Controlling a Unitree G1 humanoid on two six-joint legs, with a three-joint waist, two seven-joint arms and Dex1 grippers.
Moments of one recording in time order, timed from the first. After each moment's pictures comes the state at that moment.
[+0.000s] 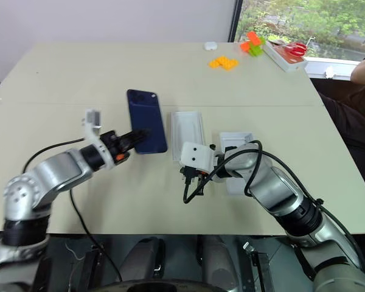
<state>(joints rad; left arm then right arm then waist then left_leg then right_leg) -0.42 0.44 0.08 -0.25 -1.96 0.82 0.54 -0.54 -0.66 0.43 -0.45 0.07 0.82 0.96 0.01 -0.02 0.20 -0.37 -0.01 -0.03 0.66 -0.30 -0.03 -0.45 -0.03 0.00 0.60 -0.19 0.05</state>
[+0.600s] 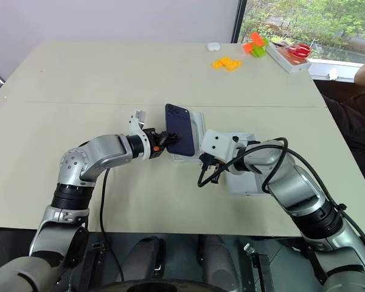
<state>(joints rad) -0.61 0.29 -0.02 0.08 -1.93 0.92 0.69 -0.49 -0.74 0.30 -0.46 0.09 0.85 0.89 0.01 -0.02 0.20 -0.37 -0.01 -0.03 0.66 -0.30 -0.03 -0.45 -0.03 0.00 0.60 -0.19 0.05</state>
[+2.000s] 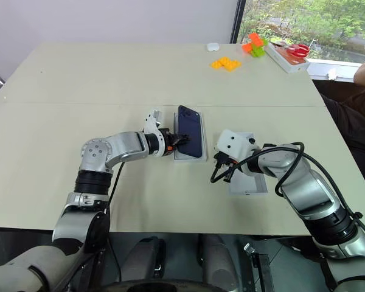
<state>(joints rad) -0.74 0.11 0.12 0.31 -1.48 1.11 0.46 -0.41 -0.80 0.22 -0.43 0.11 0.81 0.85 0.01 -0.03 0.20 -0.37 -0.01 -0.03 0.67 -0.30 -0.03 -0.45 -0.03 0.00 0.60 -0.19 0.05</state>
